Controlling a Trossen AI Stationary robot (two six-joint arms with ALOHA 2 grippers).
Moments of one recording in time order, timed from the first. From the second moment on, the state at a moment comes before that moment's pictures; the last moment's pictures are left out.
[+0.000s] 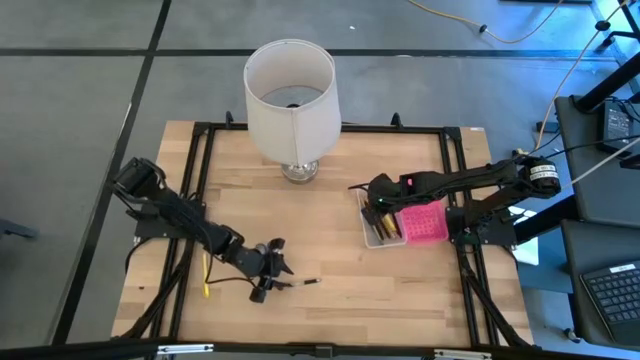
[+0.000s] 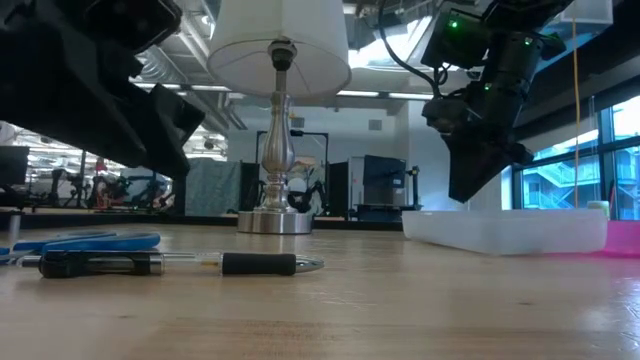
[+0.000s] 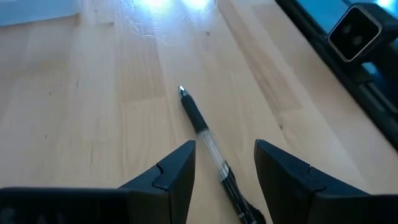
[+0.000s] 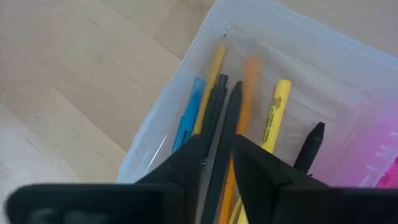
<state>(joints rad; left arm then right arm) -0.55 1.59 0.58 0.39 -0.20 -0.24 -0.05 1.43 0.81 -0.57 0.15 0.86</state>
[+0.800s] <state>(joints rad) -0.58 1.78 0.67 0.29 -0.27 -0.28 -0.05 1.43 0.81 -0.57 0.14 0.89</state>
